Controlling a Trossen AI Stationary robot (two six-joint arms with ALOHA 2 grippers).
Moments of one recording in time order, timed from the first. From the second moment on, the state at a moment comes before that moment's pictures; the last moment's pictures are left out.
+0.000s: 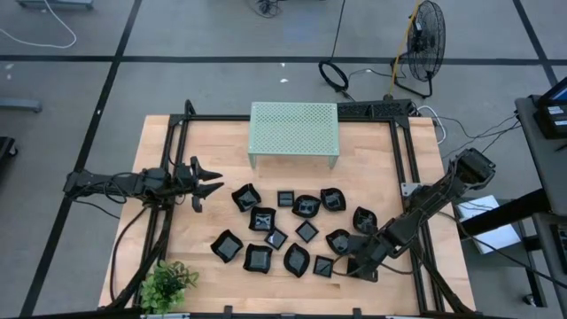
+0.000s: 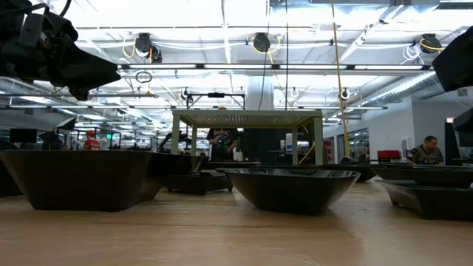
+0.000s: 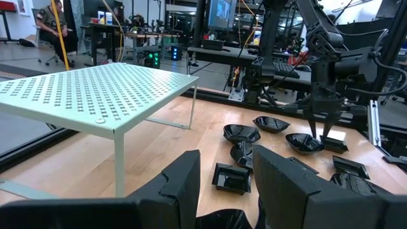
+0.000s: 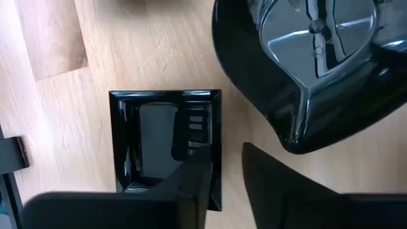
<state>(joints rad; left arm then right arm) -0.08 0.09 0.02 0.06 -0.26 -0.14 0.72 1.49 0.70 -0.42 -0.01 0.95</state>
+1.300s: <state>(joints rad) -0.08 0.09 0.02 0.06 -0.26 -0.14 0.64 1.16 0.70 -0.34 0.02 0.73</state>
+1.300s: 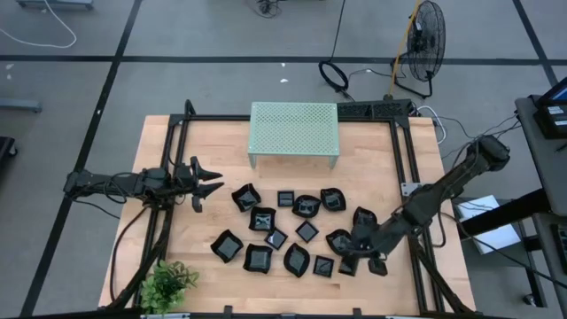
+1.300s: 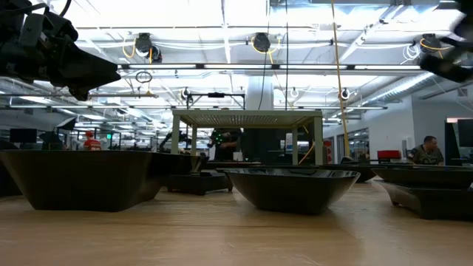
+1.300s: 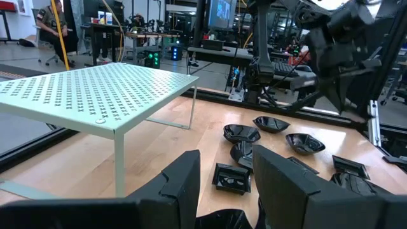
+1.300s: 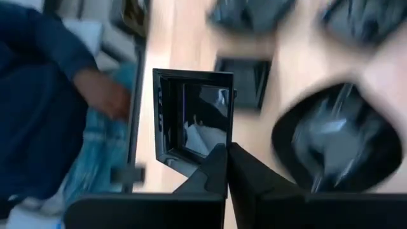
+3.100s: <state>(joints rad) -0.08 0.09 0.02 0.06 -0.26 -0.14 -0.69 1.26 0.78 -0.07 -0.18 0.24</state>
